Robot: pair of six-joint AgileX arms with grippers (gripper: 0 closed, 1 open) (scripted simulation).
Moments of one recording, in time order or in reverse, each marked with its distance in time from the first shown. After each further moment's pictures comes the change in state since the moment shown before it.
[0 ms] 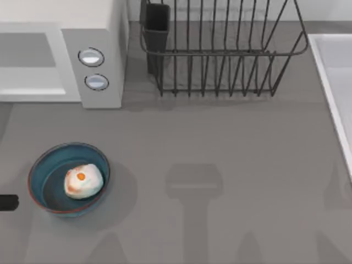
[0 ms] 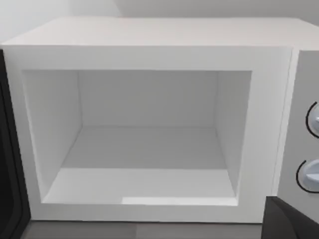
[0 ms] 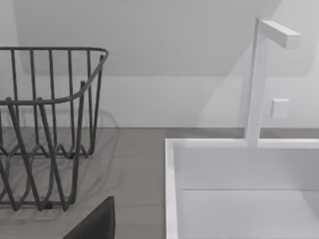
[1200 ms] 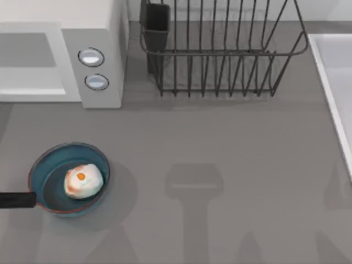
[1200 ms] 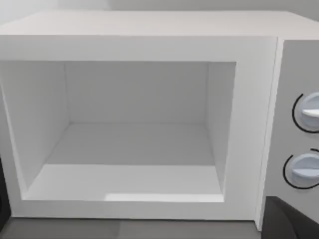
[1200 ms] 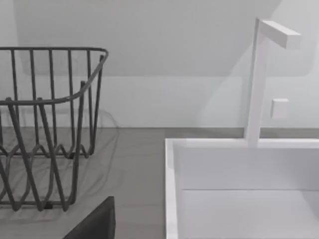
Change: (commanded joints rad) left arm -0.198 0.149 -0.066 0.210 -0.198 0.001; right arm 0.000 0.000 0.000 0.000 0.000 0.000
